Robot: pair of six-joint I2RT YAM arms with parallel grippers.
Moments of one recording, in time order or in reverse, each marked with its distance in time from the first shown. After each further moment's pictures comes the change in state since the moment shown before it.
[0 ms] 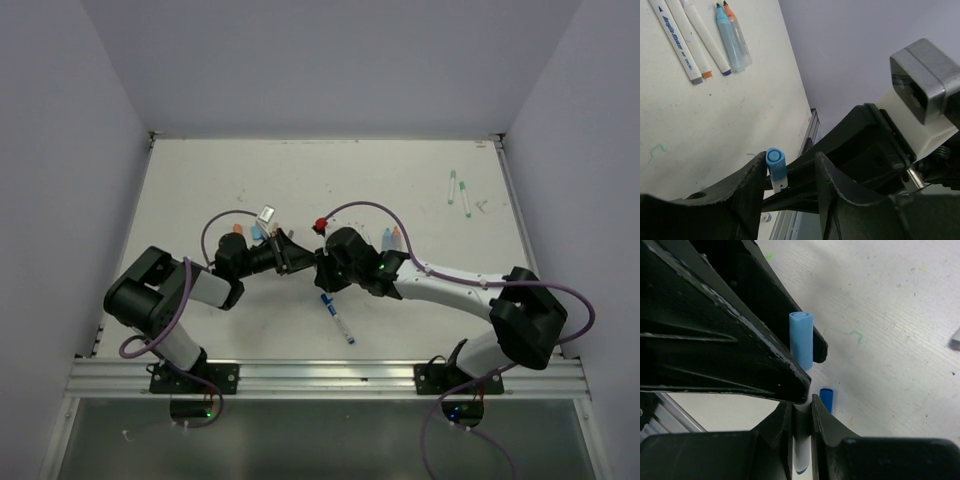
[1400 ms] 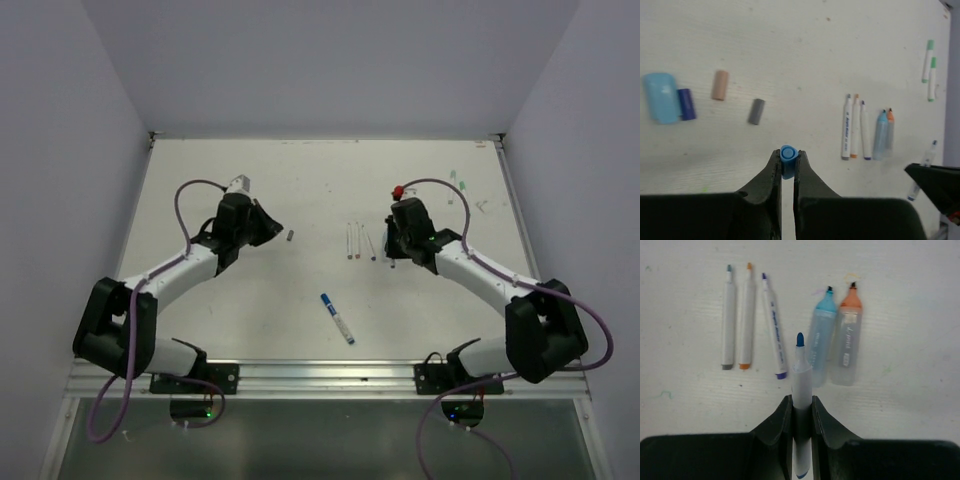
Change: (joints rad) left arm 0.039 -0.245 0.386 -1.116 -0.651 0.370; right arm -0.411 -0.105 -0.090 -0.116 0.170 -0.062
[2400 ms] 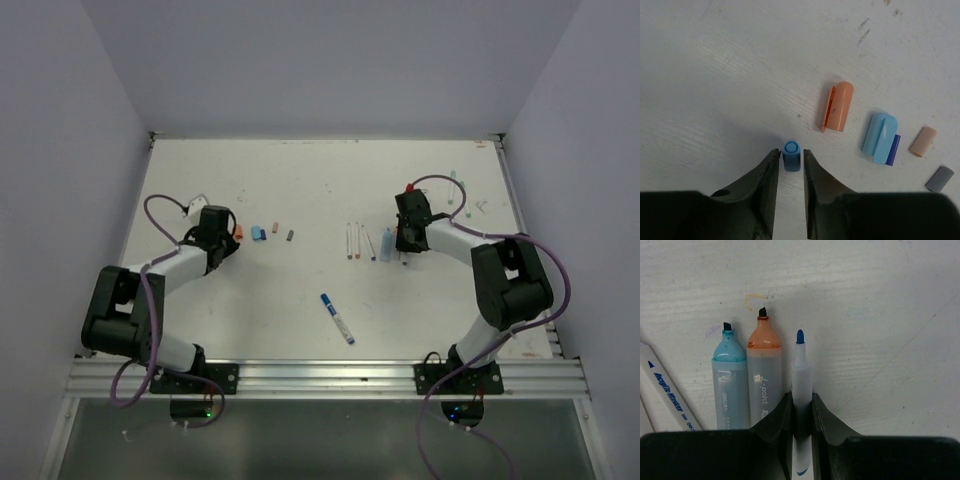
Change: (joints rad) left arm 0.207 0.047 -0.105 -0.115 -0.407 0.097; right arm -0.211 0.315 0.111 0.009 0.052 0.011
